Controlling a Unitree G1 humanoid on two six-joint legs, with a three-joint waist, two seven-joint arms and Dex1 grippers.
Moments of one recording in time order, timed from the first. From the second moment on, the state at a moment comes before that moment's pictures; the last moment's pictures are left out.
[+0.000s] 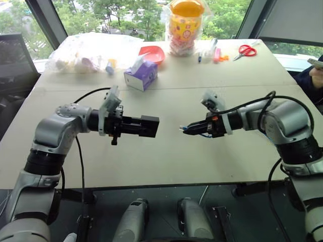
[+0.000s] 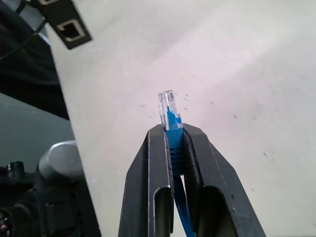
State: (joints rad) left arm -0.62 0.71 -0.09 -0.01 -0.60 0.69 -1.35; right arm -0.78 -0.79 0.25 -0.03 0.58 1.12 1.05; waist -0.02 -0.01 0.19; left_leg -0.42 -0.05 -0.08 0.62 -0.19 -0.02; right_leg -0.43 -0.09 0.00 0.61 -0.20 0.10
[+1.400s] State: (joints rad) left arm -0.62 0.33 -0.09 0.65 -0.17 -0.07 -0.92; right arm -0.37 -0.59 -0.19 -0.43 0.56 1.25 0.49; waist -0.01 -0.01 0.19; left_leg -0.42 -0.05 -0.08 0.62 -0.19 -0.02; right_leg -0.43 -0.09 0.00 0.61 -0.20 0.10
